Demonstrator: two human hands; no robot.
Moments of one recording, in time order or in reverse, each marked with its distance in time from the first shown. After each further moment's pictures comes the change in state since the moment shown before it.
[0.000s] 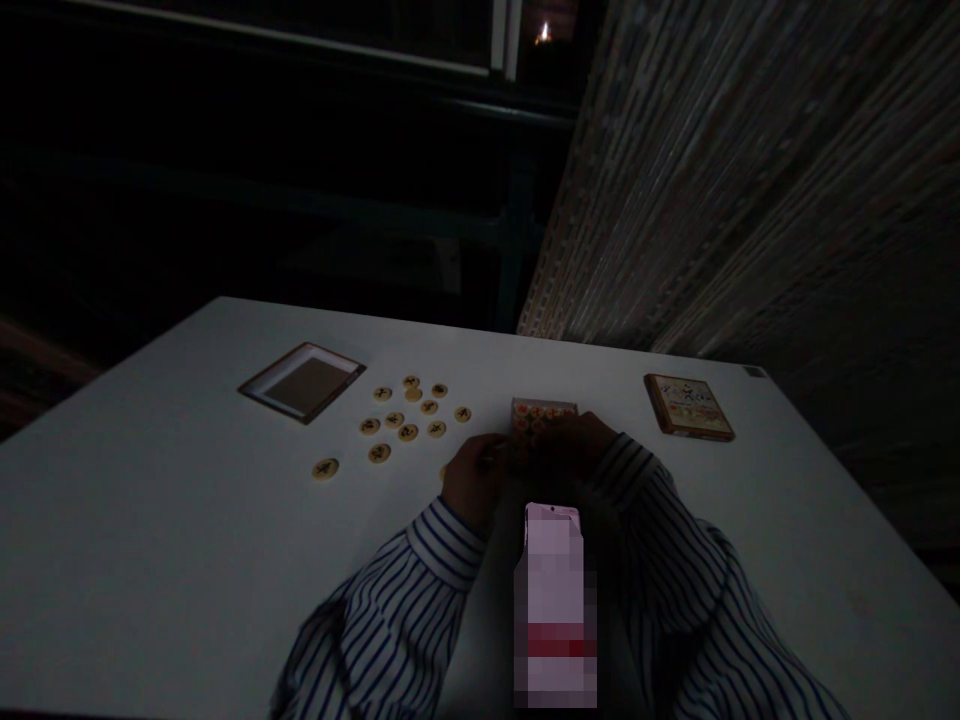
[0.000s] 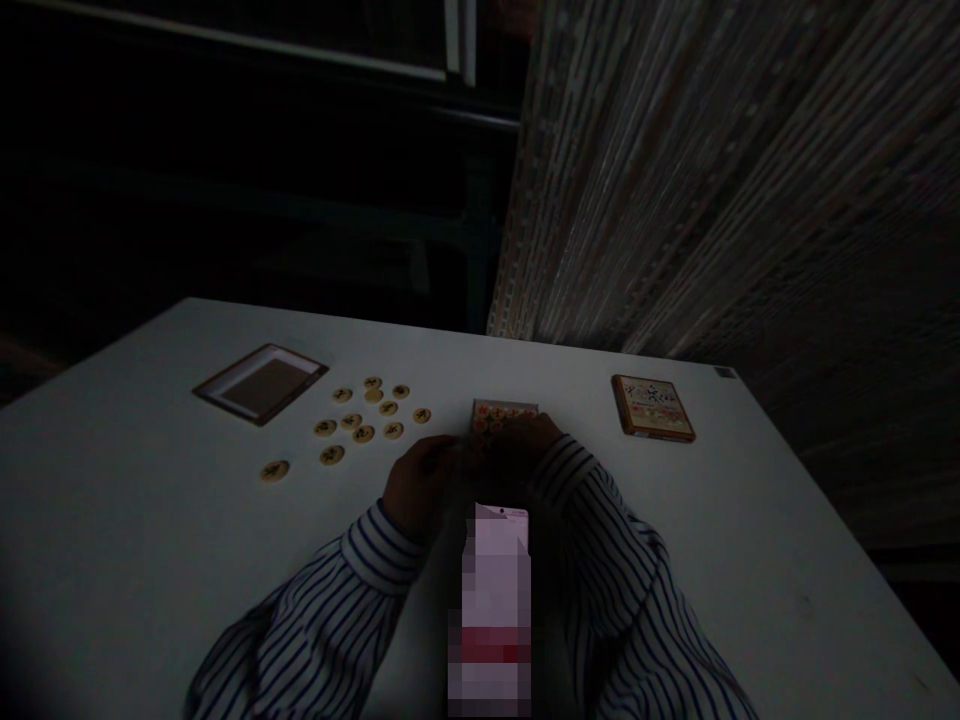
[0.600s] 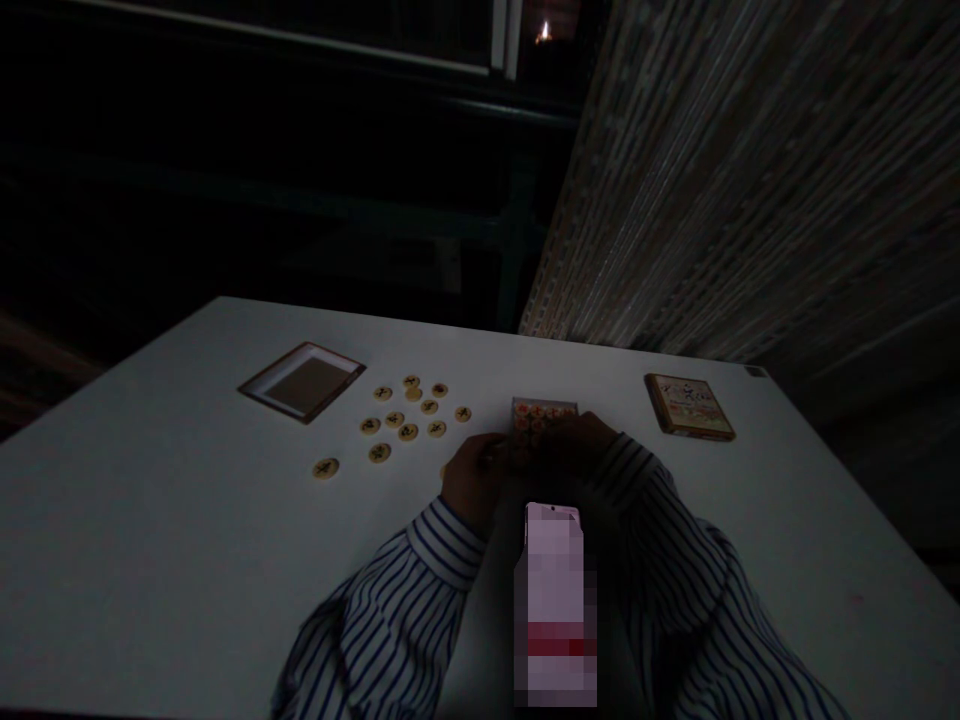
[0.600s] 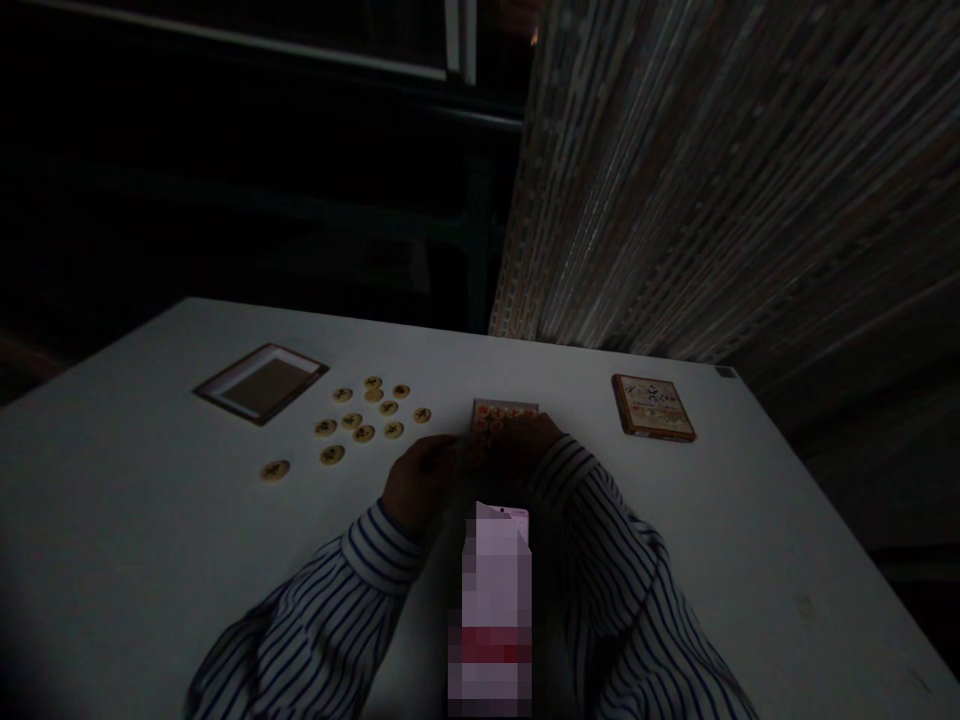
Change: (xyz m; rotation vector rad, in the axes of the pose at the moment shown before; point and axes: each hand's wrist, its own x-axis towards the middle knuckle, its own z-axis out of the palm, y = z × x) left_hand 0.000 0.000 -0.001 0.057 -0.003 0.018; right_hand 0.004 0.005 0.006 0.020 -0.030 -0.034
